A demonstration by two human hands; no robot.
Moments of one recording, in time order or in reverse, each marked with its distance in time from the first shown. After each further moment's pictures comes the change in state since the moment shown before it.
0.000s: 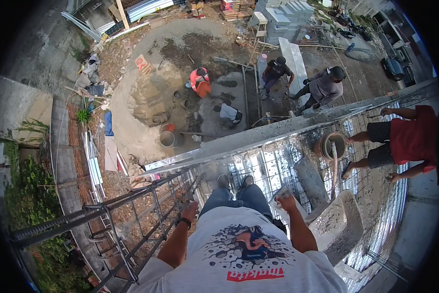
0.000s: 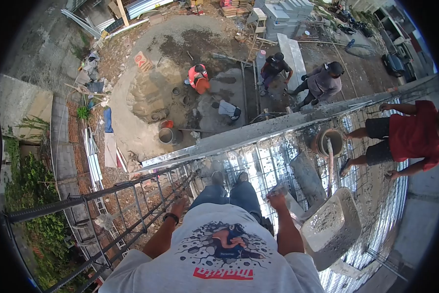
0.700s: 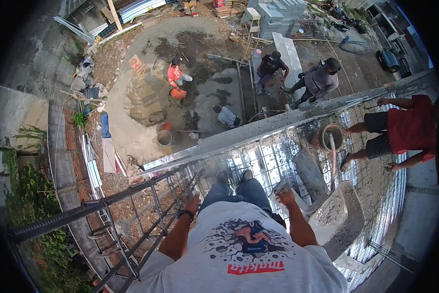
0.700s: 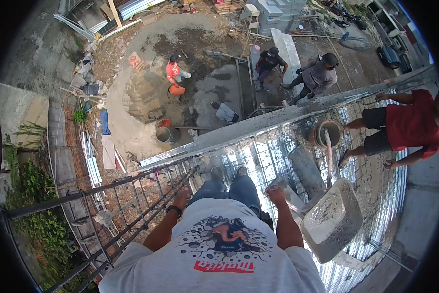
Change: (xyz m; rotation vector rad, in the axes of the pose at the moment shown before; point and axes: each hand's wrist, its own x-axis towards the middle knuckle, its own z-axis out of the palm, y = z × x) left_hand 0.021 0.006 0.011 0.089 0.005 0.035; right_hand -0.011 0.005 0.005 0.051 -0.021 0.041
